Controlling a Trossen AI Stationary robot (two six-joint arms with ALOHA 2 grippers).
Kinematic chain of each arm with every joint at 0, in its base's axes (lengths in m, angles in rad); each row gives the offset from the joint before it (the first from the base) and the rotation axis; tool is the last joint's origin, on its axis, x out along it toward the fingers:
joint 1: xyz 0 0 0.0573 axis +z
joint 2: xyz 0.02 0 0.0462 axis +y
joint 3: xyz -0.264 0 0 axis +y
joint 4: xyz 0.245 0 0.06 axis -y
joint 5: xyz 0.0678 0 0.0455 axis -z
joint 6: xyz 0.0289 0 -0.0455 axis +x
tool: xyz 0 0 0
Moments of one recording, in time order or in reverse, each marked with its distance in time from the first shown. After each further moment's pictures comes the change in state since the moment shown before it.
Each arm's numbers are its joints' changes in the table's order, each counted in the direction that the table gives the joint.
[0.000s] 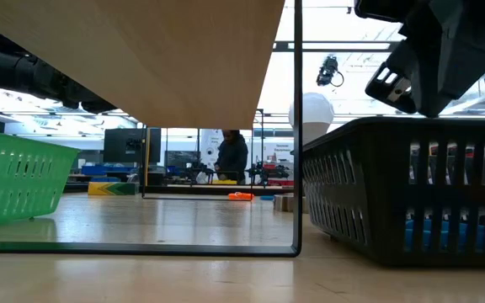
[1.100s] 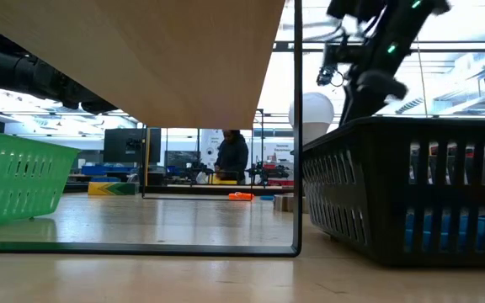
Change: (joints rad) left arm 0.000 0.002 0.000 -0.002 0.001 0.000; right arm -0.484 -0.196 0.000 -0.397 0.537 -0.497
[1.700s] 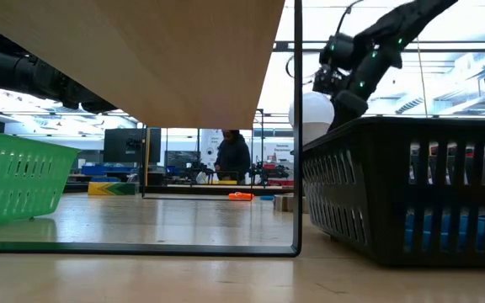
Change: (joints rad) left arm 0.000 0.000 0.000 0.000 -0.002 0.009; right arm -0.598 0.058 0.000 0.241 -0.577 -0.424
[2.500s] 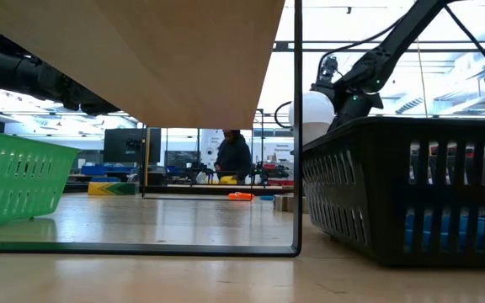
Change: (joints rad) left arm 0.000 0.006 0.000 0.000 -0.036 -0.035; right arm -0.036 0.285 0.000 0.136 -0.059 -0.093
